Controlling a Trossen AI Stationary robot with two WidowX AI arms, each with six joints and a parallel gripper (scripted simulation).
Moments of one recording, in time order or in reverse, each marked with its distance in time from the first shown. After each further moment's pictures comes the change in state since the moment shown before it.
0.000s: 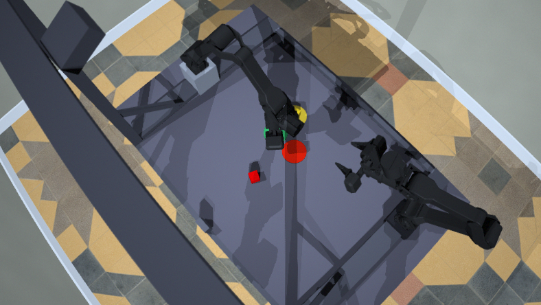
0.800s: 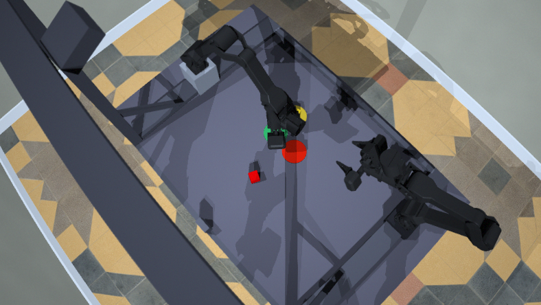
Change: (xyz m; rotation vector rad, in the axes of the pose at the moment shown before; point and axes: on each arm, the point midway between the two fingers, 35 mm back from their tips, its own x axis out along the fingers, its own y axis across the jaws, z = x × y) left arm 0.015 0.006 0.007 0.004 -0.009 -0.009; right arm 0.005 -0.009 -0.009 0.011 0.028 -0.019
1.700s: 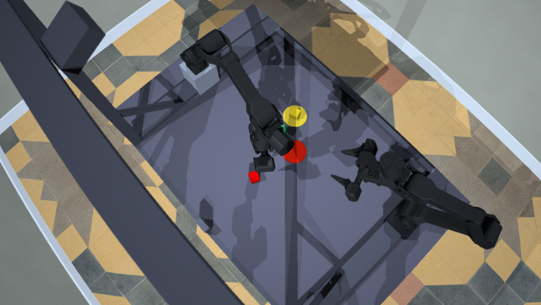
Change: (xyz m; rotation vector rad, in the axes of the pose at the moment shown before) left arm -0.069 -0.120 -0.060 -0.075 0.173 -0.283; right arm -0.004 0.040 0.002 -0.116 -0.033 0.230
